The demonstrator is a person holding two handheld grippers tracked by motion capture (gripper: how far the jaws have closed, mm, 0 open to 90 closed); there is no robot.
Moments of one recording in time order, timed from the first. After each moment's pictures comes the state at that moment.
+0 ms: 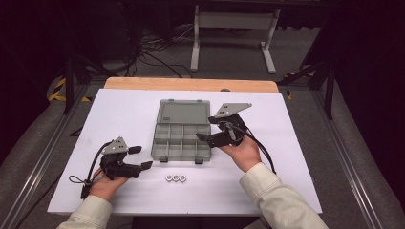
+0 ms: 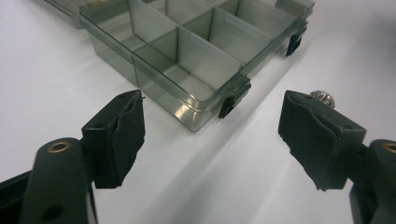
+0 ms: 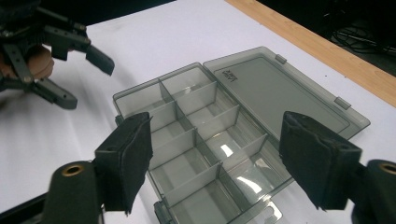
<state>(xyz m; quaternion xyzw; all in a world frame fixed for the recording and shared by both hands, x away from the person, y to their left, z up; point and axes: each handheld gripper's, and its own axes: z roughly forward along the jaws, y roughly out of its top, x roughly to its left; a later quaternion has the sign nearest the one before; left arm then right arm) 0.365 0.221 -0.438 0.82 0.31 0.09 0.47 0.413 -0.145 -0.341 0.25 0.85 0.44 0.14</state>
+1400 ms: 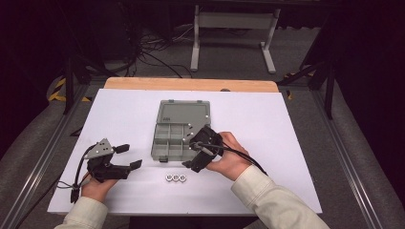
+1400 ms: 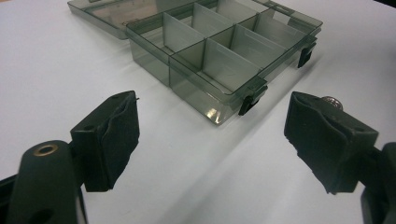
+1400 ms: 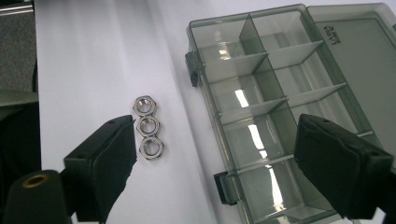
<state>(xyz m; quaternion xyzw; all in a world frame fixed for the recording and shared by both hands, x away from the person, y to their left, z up) 0.355 0.246 -0.439 0.80 0.32 0.13 0.49 0.387 -0.081 -0.352 0.13 0.94 0.29 0.09</state>
